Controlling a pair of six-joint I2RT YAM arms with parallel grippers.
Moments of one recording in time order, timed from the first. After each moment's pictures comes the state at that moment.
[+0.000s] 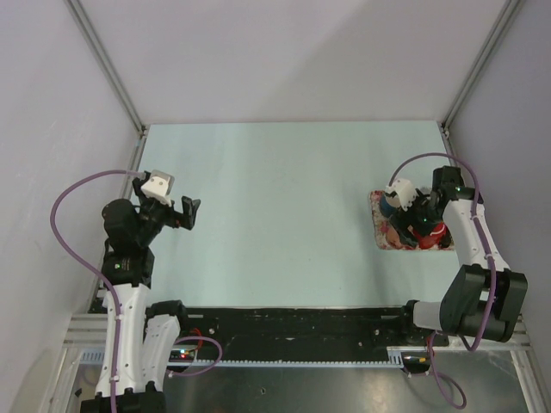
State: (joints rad) left arm 0.14 0.63 0.70 -0.27 0.48 0.22; right arm -0.17 1.31 1.00 -0.94 -0.32 -0.96
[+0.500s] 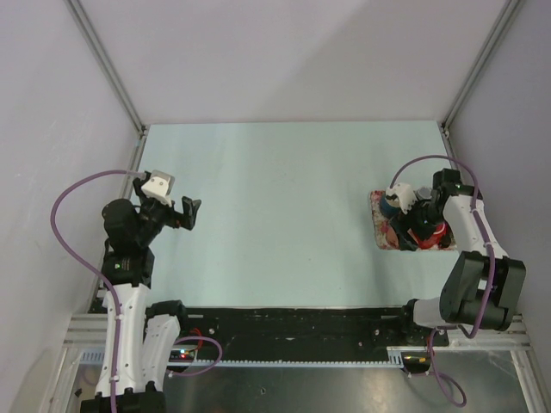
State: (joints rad) left arm 0.14 0.63 0.70 -0.27 0.49 0.22; right arm -0.20 1.37 1.01 -1.02 -0.38 -0.98
